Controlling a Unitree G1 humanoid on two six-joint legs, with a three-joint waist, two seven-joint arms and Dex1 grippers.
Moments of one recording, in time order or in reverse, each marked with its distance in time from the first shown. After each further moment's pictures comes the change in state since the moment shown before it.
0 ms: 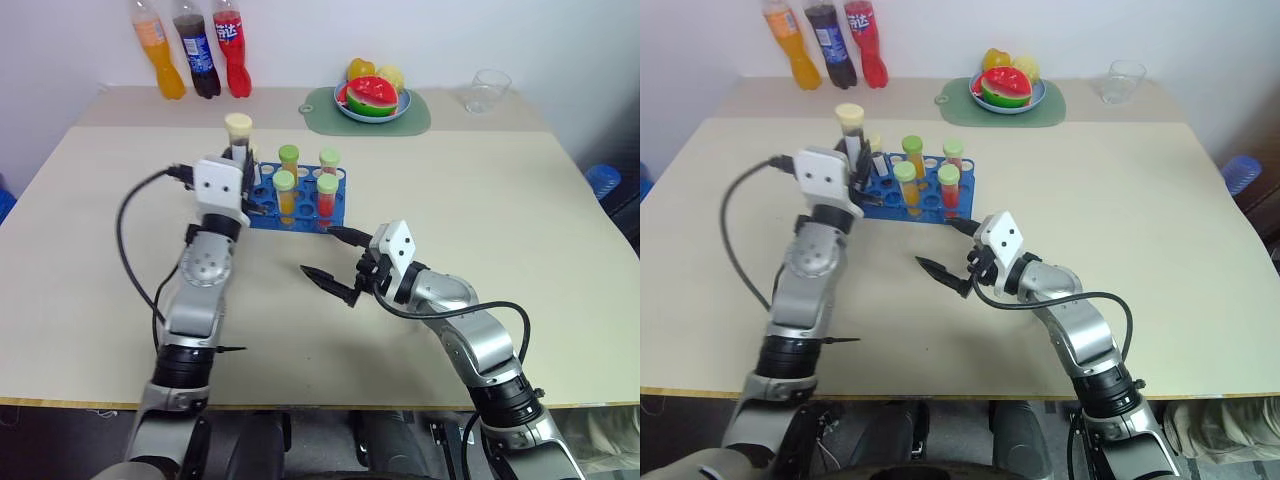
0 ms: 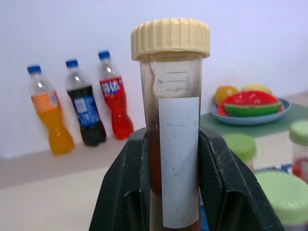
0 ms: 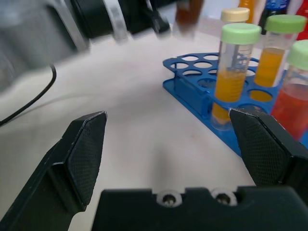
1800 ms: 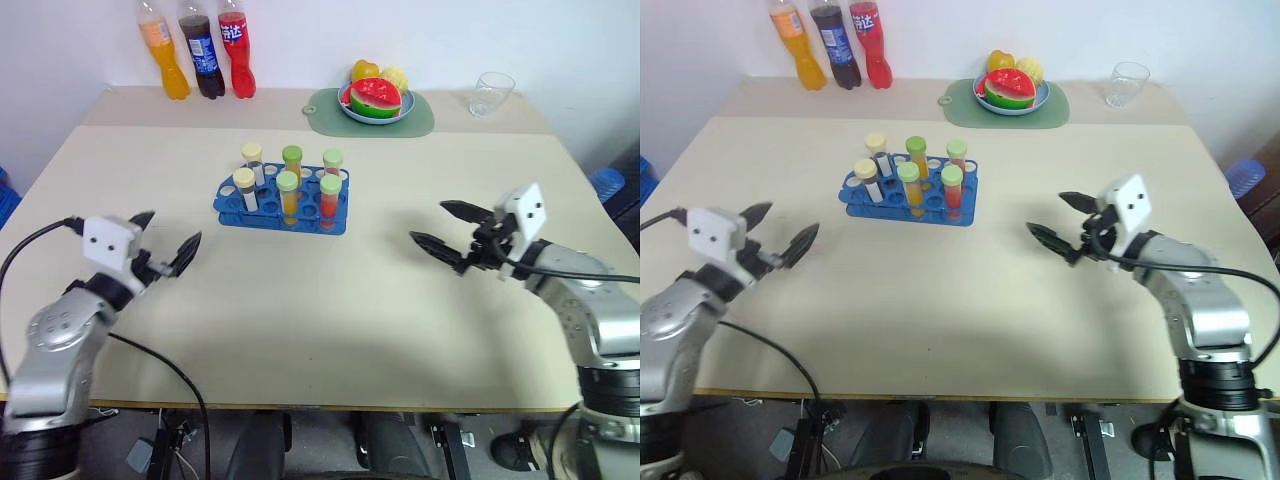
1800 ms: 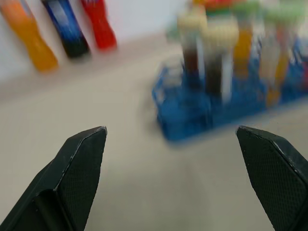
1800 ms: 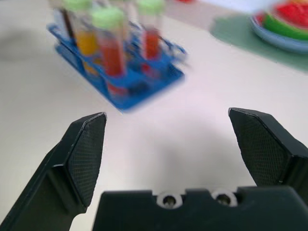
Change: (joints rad) left arm 0.515 0.531 0.361 -0.308 -0.502 0.295 -0.582; right arm 0.047 -0.413 -0.431 0.101 0.175 0.154 0.152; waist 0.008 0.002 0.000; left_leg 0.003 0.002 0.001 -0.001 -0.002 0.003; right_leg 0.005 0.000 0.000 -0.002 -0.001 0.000
